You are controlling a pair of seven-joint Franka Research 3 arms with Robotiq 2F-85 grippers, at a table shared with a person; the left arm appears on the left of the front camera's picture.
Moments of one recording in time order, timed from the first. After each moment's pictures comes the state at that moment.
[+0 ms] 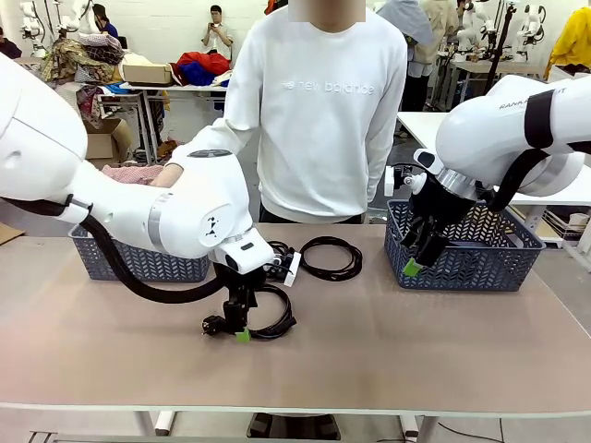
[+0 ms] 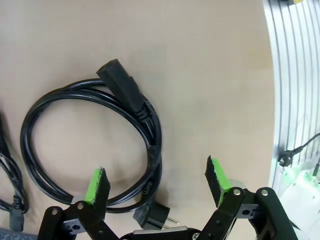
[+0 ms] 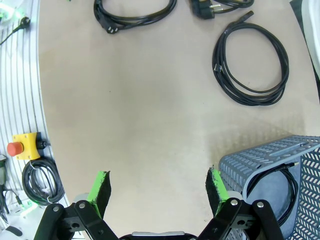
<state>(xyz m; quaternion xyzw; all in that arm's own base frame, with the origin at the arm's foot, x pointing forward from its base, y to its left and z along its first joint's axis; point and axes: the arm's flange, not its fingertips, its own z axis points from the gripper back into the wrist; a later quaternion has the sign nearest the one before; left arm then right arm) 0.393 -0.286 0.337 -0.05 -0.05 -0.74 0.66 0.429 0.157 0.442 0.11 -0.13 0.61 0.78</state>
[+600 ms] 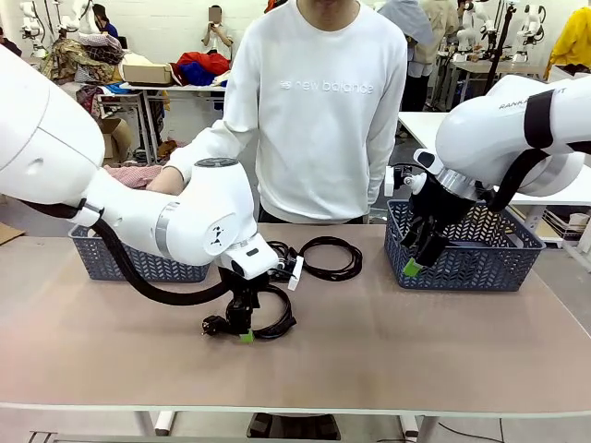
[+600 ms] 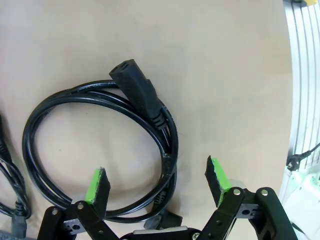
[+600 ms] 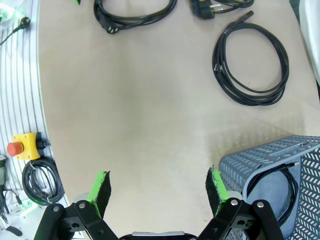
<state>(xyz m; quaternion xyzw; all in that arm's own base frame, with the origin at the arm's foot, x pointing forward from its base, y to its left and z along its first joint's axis) 0.402 -0.290 0.322 -0.04 -0.05 -0.74 0.67 0.429 0.157 0.442 0.11 -0.13 0.61 0.78</state>
